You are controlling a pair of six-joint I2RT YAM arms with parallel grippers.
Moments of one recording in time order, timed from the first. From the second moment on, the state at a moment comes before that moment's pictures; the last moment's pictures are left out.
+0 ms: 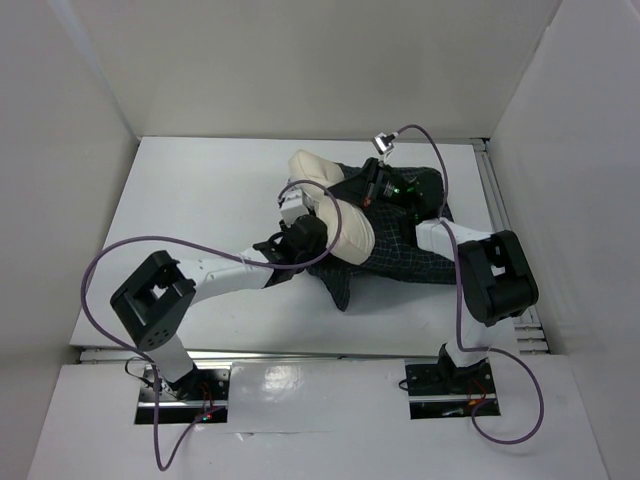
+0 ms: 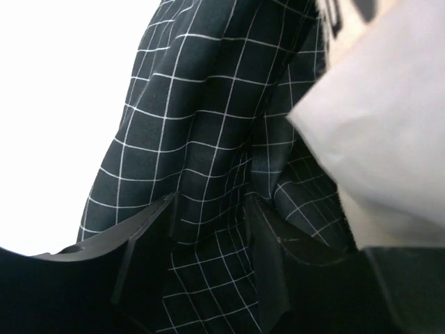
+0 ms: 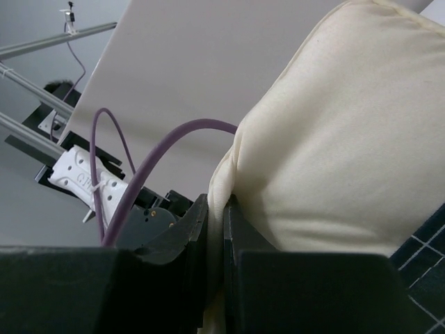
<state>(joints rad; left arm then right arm) -0.83 1.66 1.00 0.06 -0.54 -0.86 0.30 1.69 0.93 1.25 -1.00 1.32</state>
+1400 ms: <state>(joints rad) -0.70 1.27 0.87 -0.15 -0.58 -0.78 0.31 1.44 0.91 0.95 -1.01 0.79</state>
